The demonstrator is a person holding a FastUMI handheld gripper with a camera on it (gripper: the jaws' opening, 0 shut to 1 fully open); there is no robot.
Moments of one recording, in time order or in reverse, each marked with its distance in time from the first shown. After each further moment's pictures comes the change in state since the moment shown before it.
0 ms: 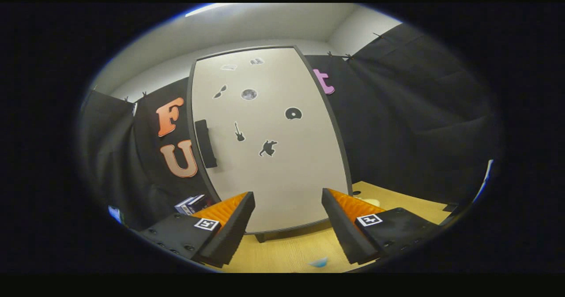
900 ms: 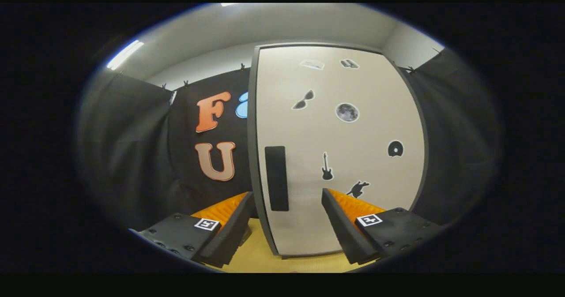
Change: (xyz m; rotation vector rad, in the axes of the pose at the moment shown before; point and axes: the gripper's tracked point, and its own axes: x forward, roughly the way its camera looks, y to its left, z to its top) arm 0.099 0.165 0.062 -0.201 0.009 0.248
